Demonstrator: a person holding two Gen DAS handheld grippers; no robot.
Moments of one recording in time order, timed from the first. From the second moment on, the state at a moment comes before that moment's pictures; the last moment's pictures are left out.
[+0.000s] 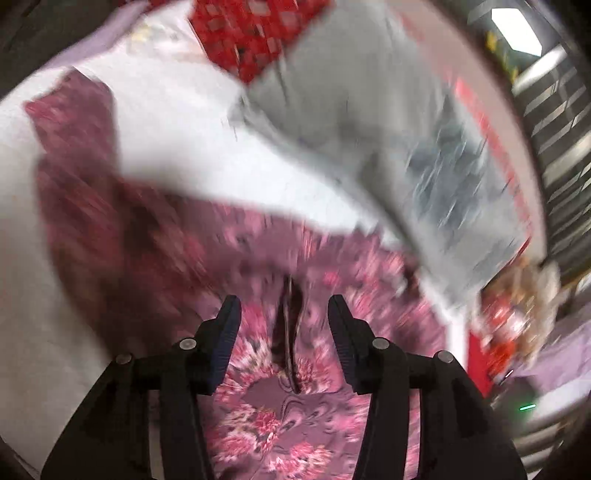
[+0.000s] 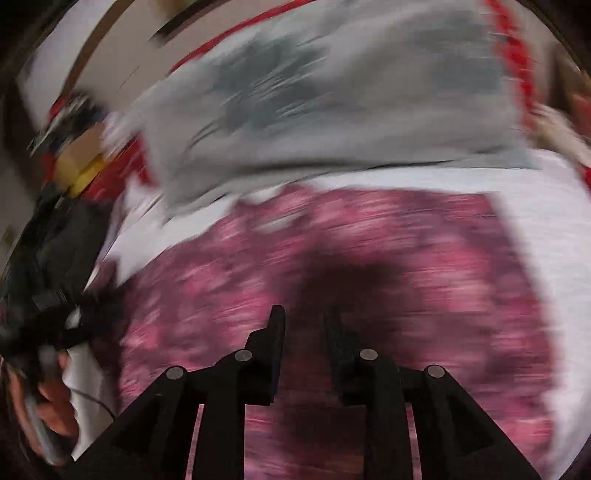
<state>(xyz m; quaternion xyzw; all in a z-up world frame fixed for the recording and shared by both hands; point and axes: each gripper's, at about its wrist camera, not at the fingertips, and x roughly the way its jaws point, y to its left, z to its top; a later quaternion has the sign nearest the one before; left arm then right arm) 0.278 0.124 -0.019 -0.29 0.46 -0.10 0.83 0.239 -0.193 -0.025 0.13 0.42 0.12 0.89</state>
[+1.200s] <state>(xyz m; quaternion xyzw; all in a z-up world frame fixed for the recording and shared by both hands) 0.249 0.390 -0.036 -0.42 0.40 0.06 0.81 0.255 -0.089 -0.070 0.13 0.37 0.21 0.89</state>
